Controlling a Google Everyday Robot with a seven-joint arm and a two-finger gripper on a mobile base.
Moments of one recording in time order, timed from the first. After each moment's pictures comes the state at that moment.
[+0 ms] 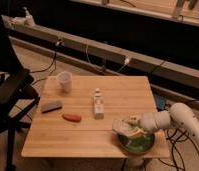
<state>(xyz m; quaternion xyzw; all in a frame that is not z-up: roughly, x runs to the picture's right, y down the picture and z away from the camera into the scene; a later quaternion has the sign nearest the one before) 0.153 0.211 0.736 -0.30 -0.44 0.22 0.82</state>
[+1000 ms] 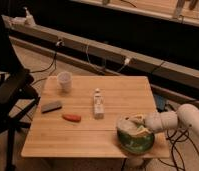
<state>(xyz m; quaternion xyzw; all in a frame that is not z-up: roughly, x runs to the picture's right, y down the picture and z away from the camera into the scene) 0.180 0.198 0.721 -0.27 -0.44 0.24 0.82</state>
